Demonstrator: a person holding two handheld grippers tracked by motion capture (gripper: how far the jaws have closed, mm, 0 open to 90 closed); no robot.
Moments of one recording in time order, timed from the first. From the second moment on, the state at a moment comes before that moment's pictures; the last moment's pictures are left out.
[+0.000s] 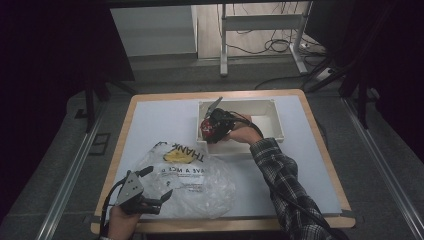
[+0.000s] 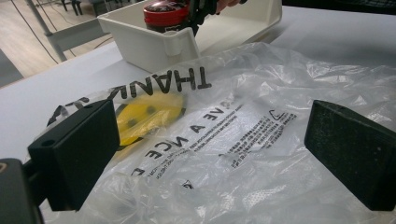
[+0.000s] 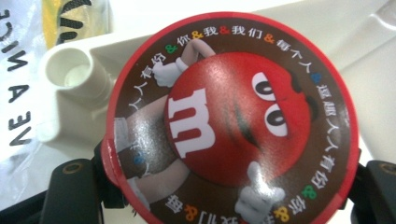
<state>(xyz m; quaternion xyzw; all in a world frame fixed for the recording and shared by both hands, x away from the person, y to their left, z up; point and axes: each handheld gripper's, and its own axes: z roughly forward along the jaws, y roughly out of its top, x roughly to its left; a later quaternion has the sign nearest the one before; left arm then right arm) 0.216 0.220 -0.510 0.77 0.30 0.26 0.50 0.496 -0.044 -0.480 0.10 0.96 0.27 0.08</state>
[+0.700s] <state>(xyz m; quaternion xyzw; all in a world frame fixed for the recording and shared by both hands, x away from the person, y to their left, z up) 0.216 0.220 -0.510 0.77 0.30 0.26 0.50 0.503 -0.040 -0.489 0.10 0.96 0.27 0.08</state>
